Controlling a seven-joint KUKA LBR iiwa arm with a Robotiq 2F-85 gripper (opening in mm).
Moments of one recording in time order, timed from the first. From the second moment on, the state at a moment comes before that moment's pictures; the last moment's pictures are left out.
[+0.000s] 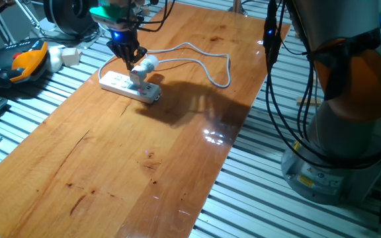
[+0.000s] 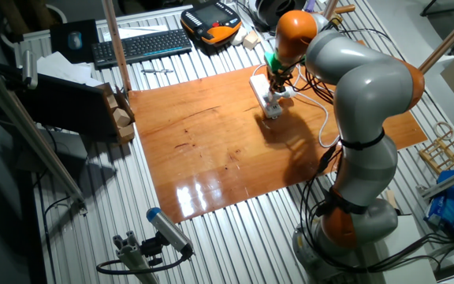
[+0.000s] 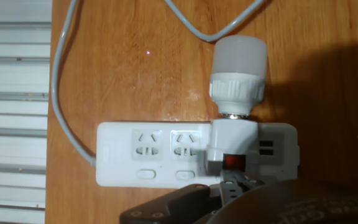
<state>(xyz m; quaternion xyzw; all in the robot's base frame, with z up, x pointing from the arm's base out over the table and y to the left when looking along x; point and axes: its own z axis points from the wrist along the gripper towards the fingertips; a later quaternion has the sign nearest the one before) 0.635 -0.041 0.135 0.69 0.72 0.02 0.05</state>
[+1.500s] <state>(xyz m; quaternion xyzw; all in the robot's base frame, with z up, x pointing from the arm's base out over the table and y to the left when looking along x) 0.638 -0.044 0.119 0.69 0.72 0.04 0.04</state>
